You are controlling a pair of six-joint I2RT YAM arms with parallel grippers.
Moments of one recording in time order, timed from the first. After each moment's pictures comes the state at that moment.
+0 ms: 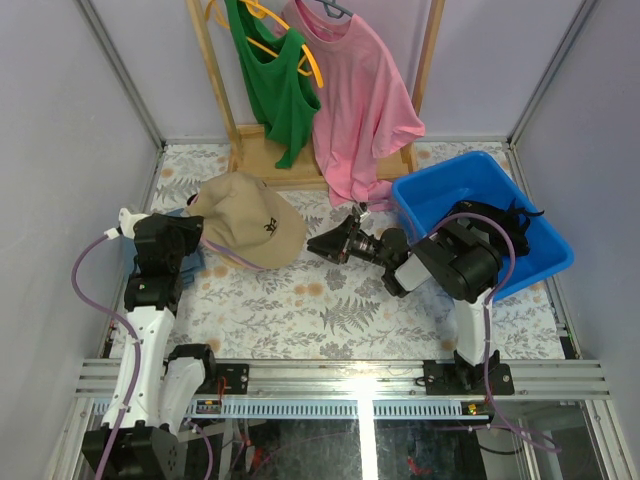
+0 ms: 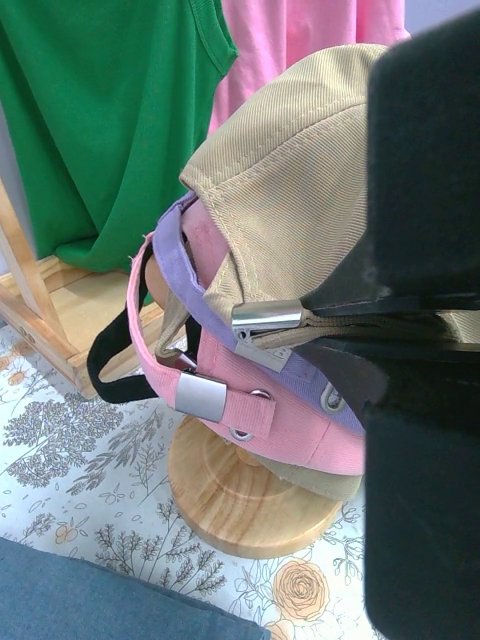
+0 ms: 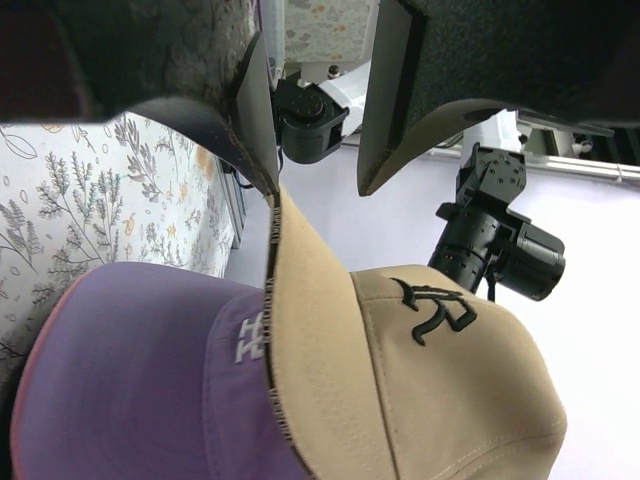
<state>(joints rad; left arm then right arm) 0.09 0.76 0.70 -0.31 -0.08 -1.05 0.62 2.05 0.67 1.51 -0.58 1.54</state>
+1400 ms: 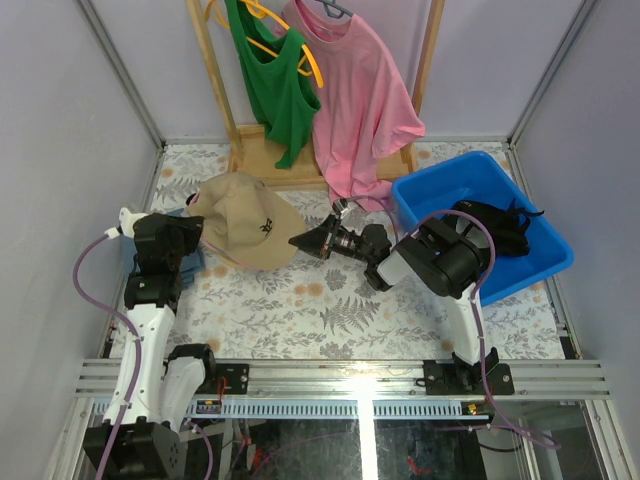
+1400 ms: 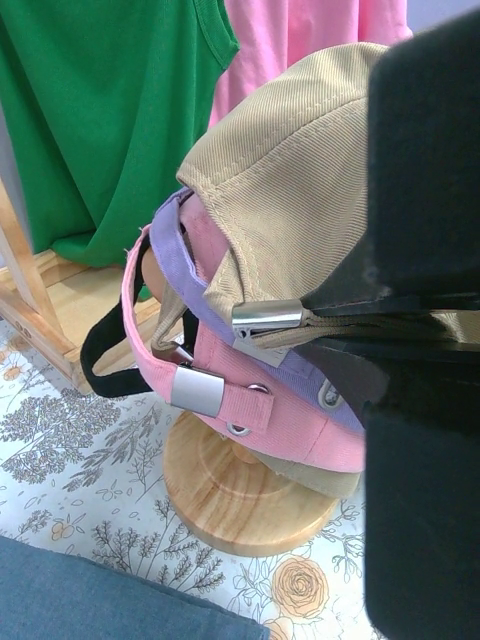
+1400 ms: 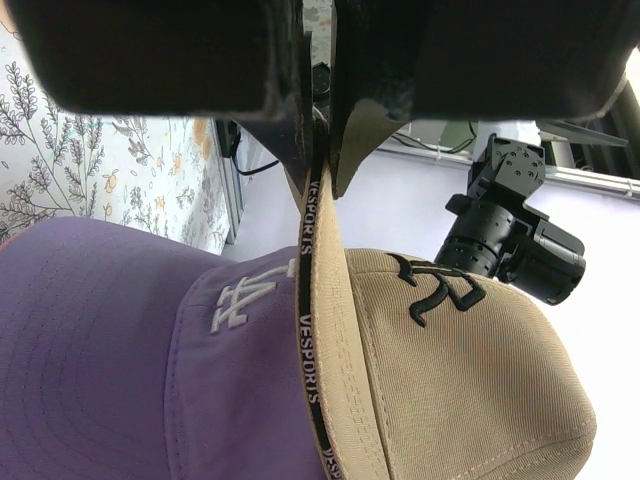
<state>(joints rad) 0.10 0.77 0.70 -0.30 -0.06 -1.04 0.69 2.15 0.84 1.47 -0.56 1.52</state>
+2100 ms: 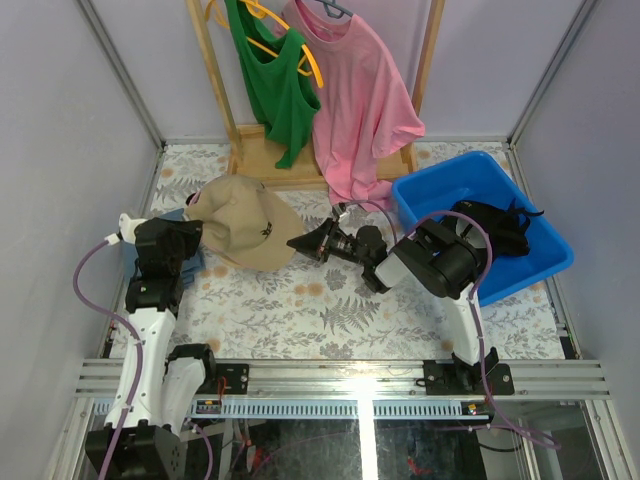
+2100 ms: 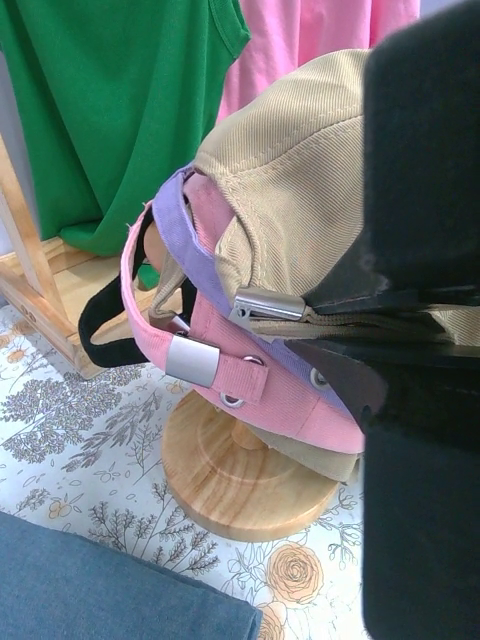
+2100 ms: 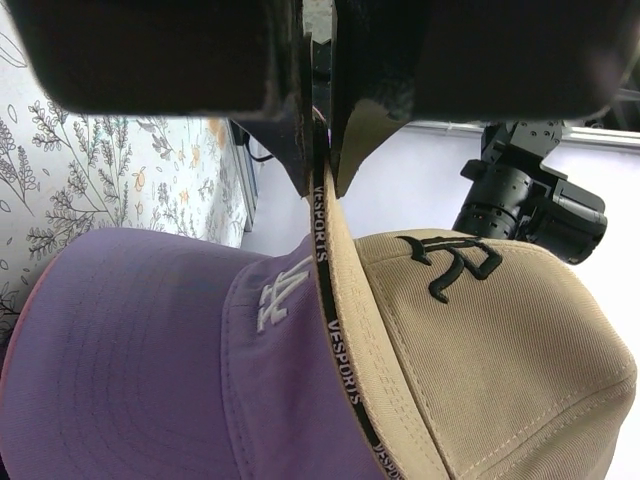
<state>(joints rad) 0.11 0.75 0.66 -0.31 -0.08 -1.06 0.71 2.16 0.84 1.39 -0.48 1.51</state>
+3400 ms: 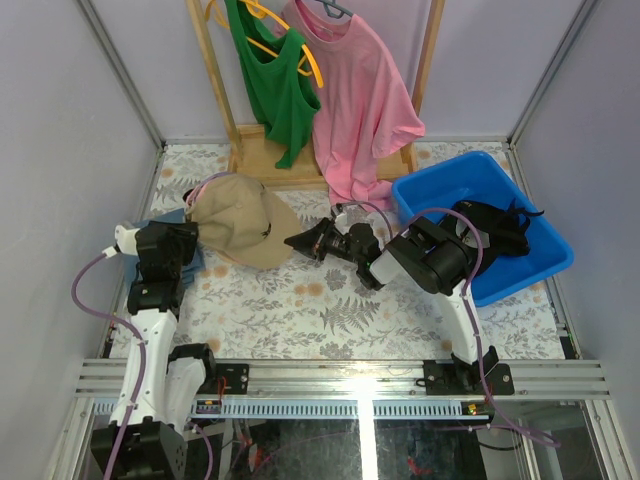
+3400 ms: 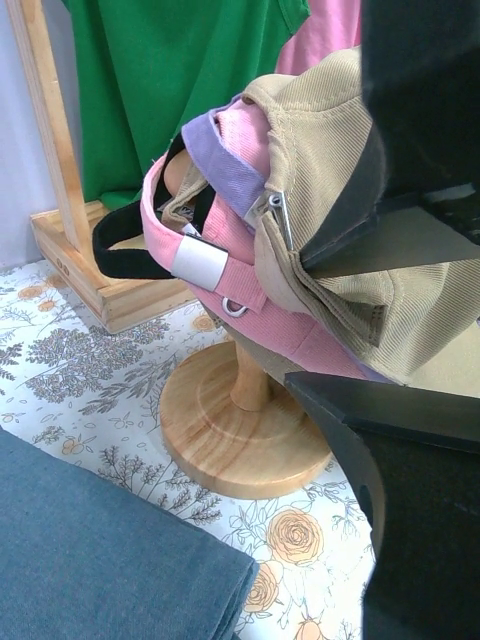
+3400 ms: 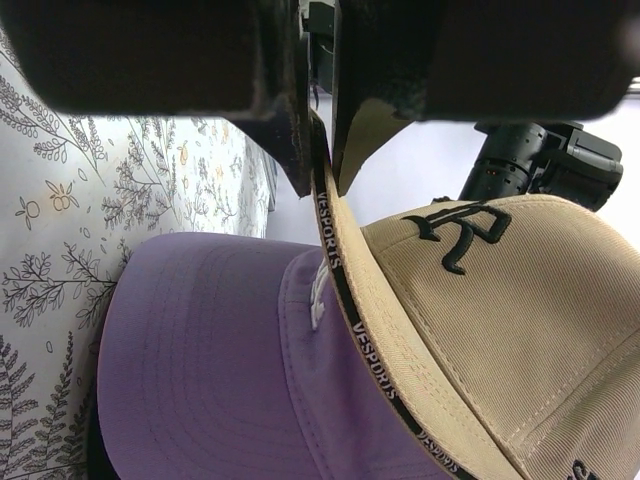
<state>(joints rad) 0.14 0.74 0.60 -0.30 -0.14 -1.12 0.71 2.23 0.91 1.30 -0.43 1.51</state>
